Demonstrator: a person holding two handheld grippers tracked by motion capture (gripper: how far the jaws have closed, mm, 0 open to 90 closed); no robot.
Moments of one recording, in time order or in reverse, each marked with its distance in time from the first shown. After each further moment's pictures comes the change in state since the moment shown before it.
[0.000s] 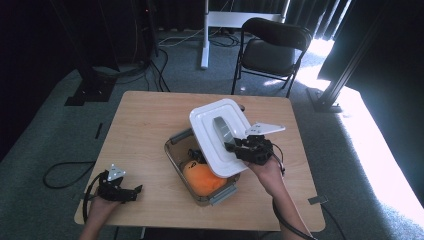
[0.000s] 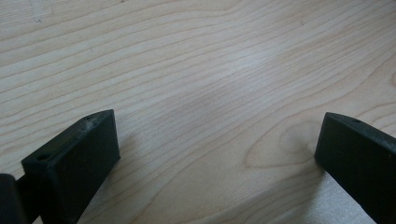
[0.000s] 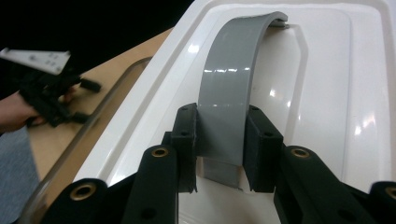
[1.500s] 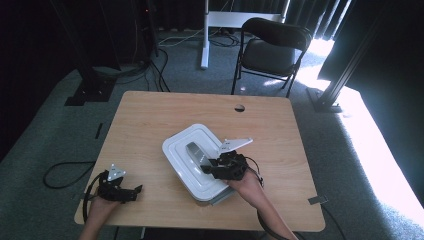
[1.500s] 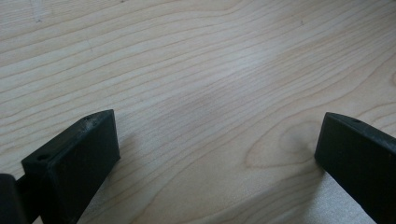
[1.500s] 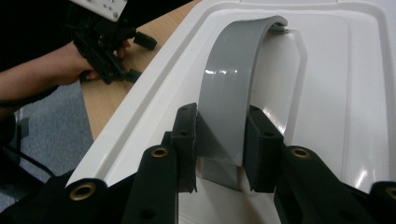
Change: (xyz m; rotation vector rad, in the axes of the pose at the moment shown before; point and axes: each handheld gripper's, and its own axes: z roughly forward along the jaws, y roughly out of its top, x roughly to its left) left arm 0.000 0.000 0.000 0.003 -0.001 0.003; right arm 0.047 -0.022 0.051 0.144 0.192 -0.059
